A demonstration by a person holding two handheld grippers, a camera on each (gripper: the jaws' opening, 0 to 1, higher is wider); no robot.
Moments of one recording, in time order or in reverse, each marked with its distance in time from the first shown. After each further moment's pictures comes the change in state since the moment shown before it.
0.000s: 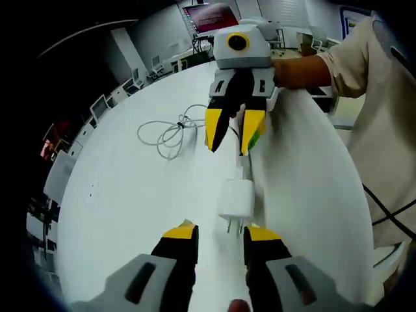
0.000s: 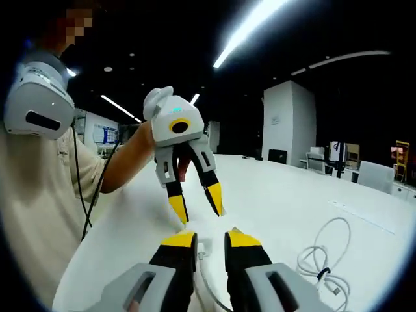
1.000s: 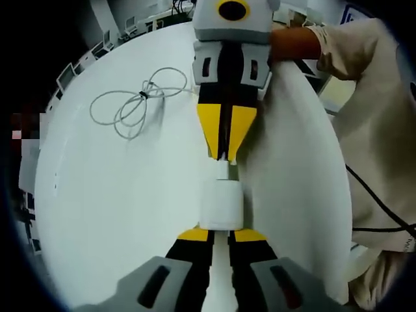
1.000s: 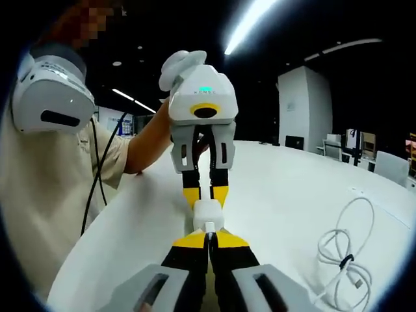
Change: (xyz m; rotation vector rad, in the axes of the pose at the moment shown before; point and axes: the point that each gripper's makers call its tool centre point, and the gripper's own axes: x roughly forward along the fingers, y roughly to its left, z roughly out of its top) left arm 0.025 -0.034 -0.010 -0.016 0.309 -0.270; right arm 0.020 0.003 -0.049 0.025 0.087 0.169
